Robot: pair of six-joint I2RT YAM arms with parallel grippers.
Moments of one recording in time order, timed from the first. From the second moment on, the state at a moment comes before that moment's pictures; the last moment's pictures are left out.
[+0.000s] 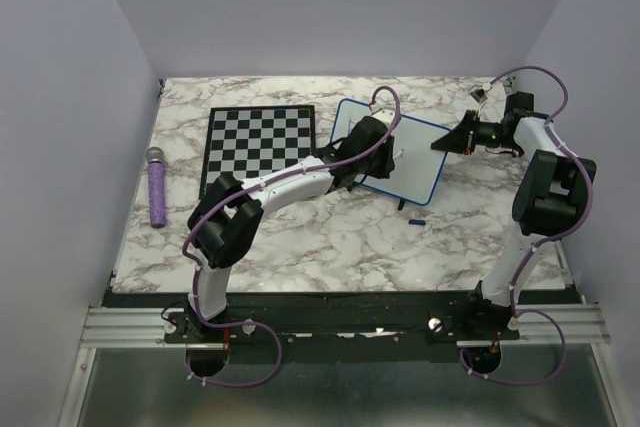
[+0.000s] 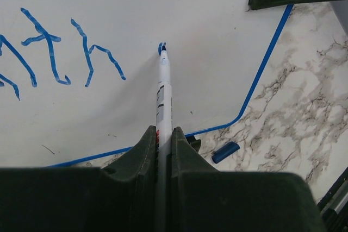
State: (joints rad) left arm -0.86 1.95 1.52 -0.10 -0.01 -0.42; right arm -0.25 1.97 1.49 -0.78 -1.36 -0.61
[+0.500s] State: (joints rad) left arm -0.86 1.97 1.56 -0.11 0.01 -0.42; right arm -0.25 1.97 1.49 -0.78 -1.35 -0.61
